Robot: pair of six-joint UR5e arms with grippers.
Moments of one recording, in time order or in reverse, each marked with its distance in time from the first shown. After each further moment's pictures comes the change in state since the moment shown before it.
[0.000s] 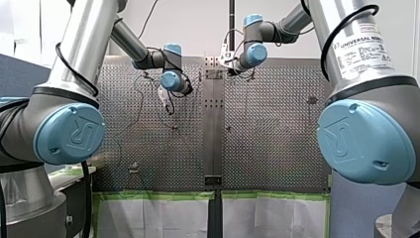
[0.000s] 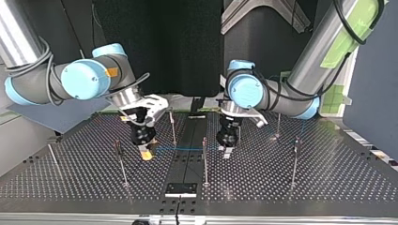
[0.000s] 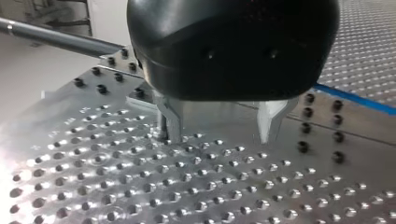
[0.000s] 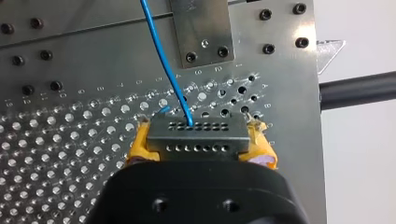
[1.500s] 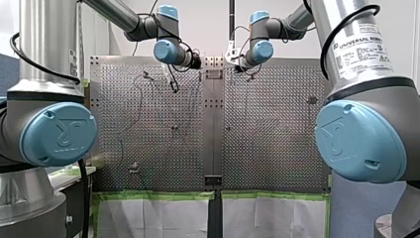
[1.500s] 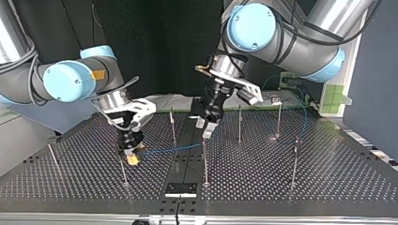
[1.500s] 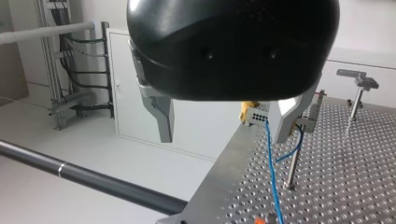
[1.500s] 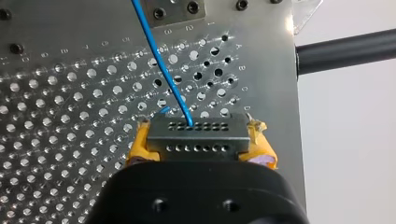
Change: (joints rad) left arm -0.129 0.295 -0.131 -0.058 0.064 -0.010; right arm -0.046 -0.024 0.000 0.005 -0.004 0.004
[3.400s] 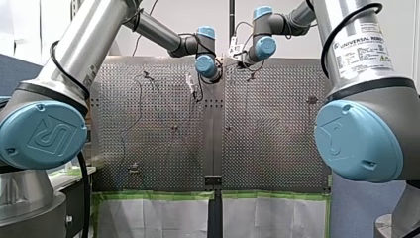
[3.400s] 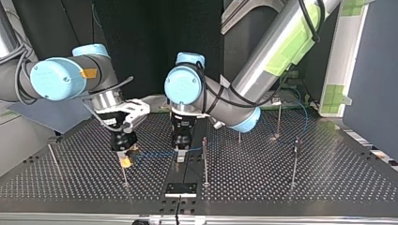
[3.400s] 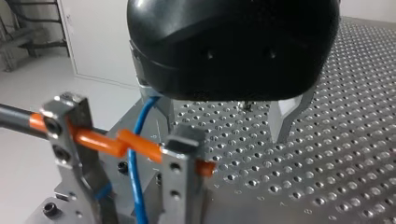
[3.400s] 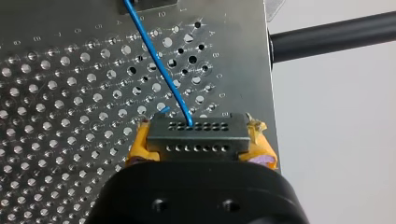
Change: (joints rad) left arm -0.134 -0.417 0.453 -0.121 -0.321 0.084; right arm -0.017 -0.026 0.000 0.006 -0.003 0.000
